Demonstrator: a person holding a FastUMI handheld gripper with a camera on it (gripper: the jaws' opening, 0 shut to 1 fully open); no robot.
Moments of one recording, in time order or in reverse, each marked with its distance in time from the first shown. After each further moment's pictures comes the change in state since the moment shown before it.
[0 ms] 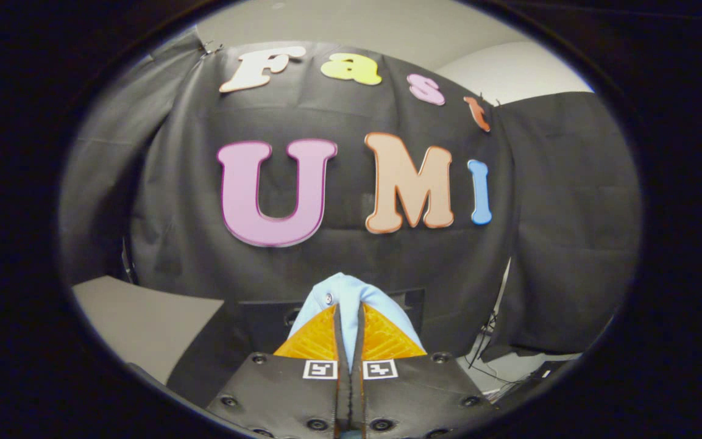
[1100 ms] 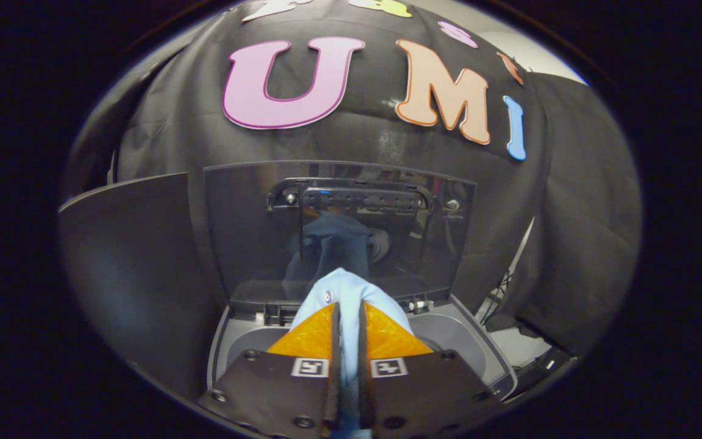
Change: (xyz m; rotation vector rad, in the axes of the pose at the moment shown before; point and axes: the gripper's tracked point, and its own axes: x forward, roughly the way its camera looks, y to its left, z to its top) arm 0.056 0.024 -0.158 -0.067 0.256 0.072
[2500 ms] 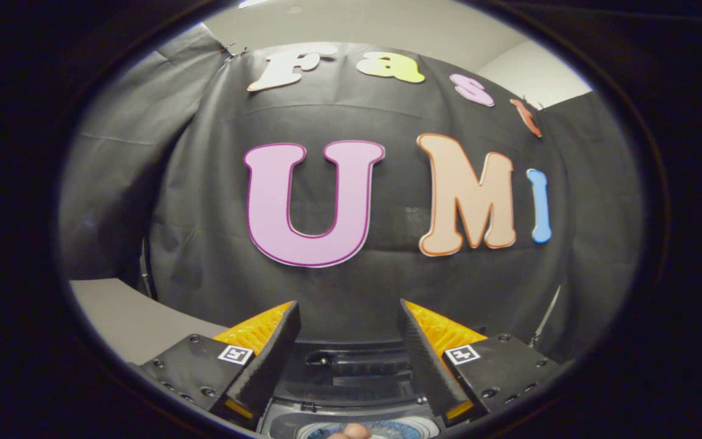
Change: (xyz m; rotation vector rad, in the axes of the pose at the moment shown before) arm -0.012 0.018 0.212 0.048 -0.382 0.168
